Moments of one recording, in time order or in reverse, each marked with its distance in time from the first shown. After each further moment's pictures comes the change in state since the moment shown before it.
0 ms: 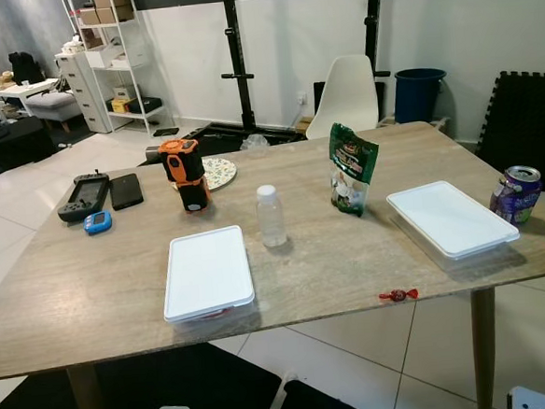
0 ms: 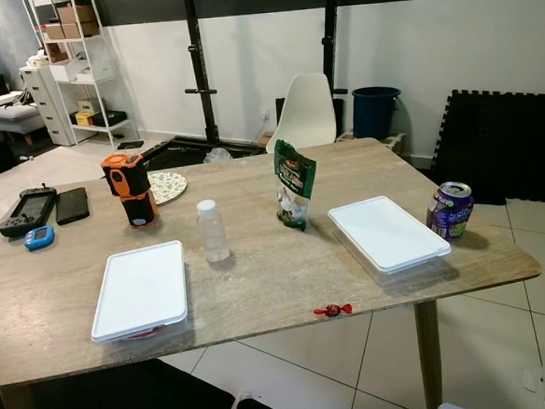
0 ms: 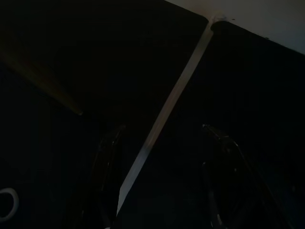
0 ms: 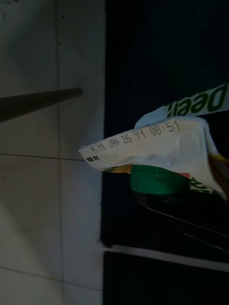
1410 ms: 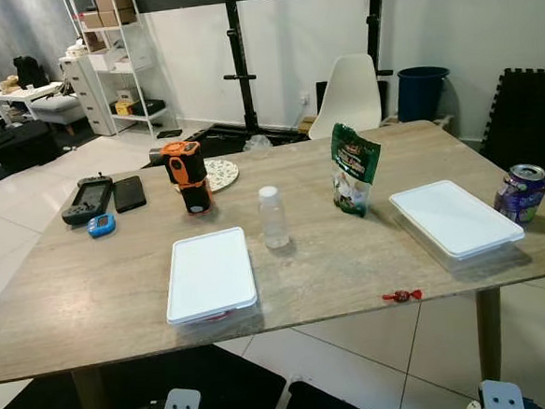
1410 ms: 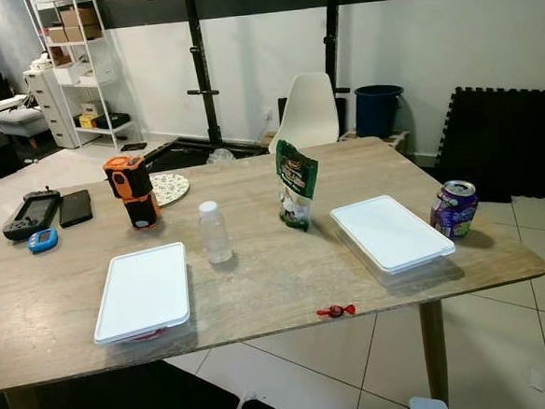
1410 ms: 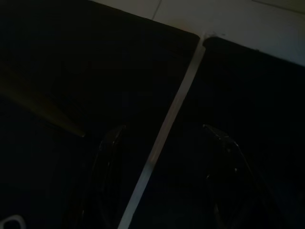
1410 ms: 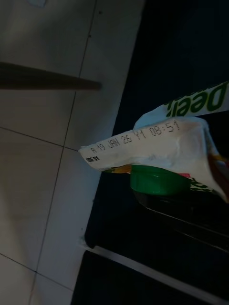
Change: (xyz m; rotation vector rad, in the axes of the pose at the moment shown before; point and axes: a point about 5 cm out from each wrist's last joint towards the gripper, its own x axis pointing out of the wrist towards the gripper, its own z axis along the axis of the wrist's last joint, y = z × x) left arm 0.006 -0.009 0.019 0.072 -0.044 -0.054; right arm 0.000 0.015 -0.008 -0.219 -0.013 0.093
